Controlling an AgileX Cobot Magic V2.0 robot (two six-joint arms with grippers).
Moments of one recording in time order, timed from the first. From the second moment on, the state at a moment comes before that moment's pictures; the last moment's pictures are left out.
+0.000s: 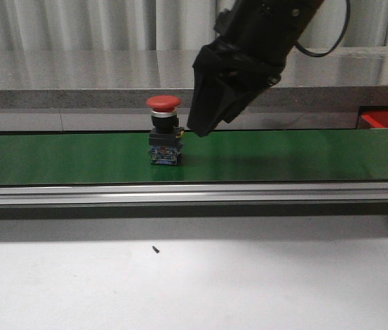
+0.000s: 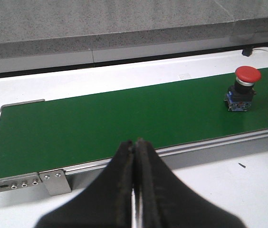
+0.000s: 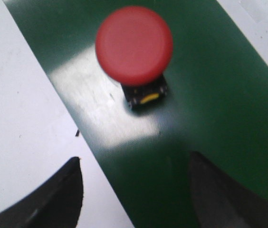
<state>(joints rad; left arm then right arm) -0.11 0.40 -0.61 -0.19 0.69 0.18 0.45 1.79 -1.41 0.41 0.80 -0.67</state>
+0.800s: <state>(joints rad) -0.11 0.40 -0.61 -0.19 0.69 0.18 0.44 1.82 -1.44 0.51 0.61 -0.72</state>
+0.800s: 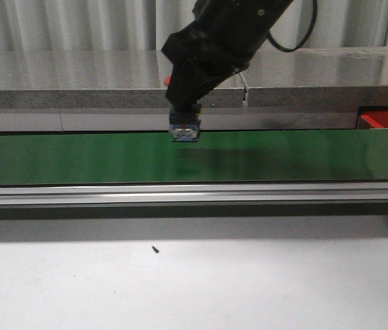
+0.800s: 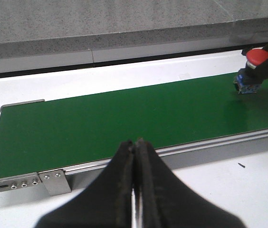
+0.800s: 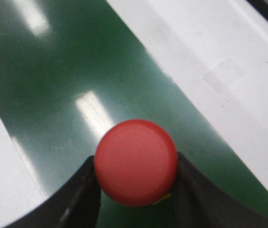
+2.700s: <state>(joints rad) -0.11 0.40 -0.61 -0.19 0.69 0.18 -0.44 1.89 -1.37 0.54 0.37 -0.71</state>
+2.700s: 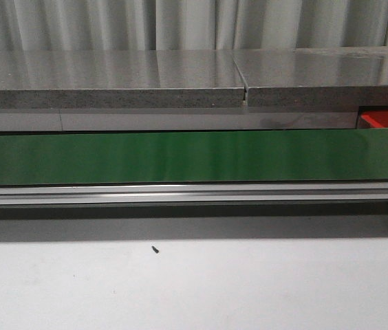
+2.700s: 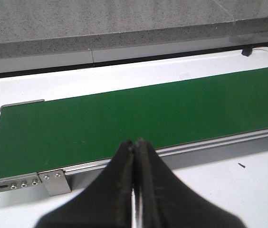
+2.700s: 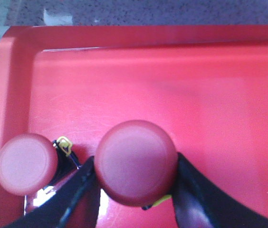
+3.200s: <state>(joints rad) -0.11 0.40 -0.61 -0.19 0.69 0.18 -0.44 1.98 -1.37 0.64 0.35 -0.71</state>
